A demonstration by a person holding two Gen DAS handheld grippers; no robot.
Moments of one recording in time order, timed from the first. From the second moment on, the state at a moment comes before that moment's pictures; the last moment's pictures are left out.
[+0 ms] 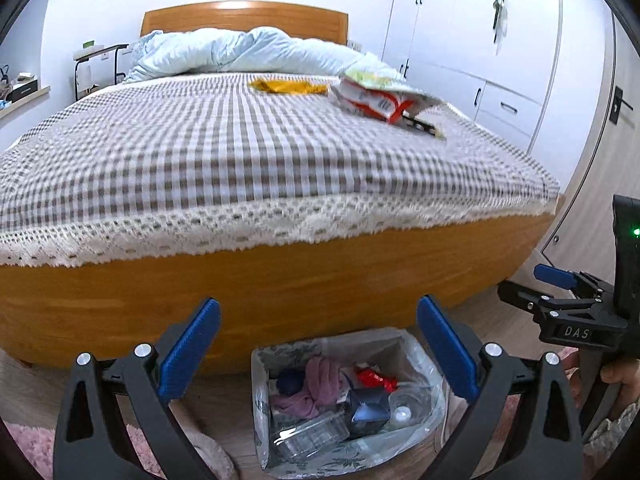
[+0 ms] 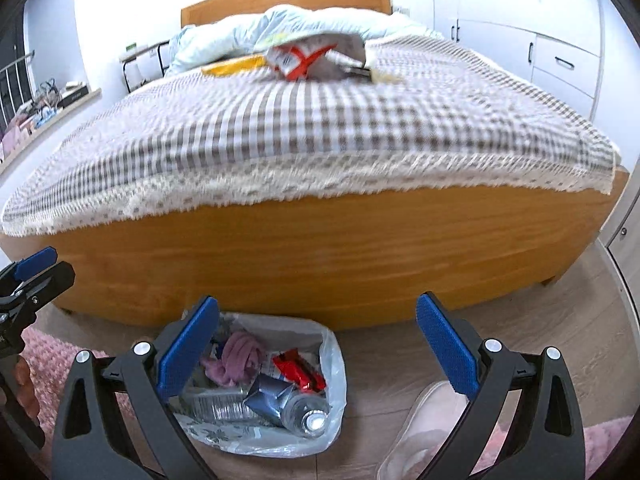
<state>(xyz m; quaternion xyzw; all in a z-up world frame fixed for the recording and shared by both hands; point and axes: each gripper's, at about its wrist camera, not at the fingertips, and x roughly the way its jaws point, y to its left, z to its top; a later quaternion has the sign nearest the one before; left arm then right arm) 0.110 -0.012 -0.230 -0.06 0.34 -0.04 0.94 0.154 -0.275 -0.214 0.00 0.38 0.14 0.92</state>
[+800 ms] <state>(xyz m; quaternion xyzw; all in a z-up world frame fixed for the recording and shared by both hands) 0.153 -0.017 -0.132 -0.05 0.20 -0.05 0.98 0.198 -0.287 -0.111 -0.01 0.21 0.13 0.97</state>
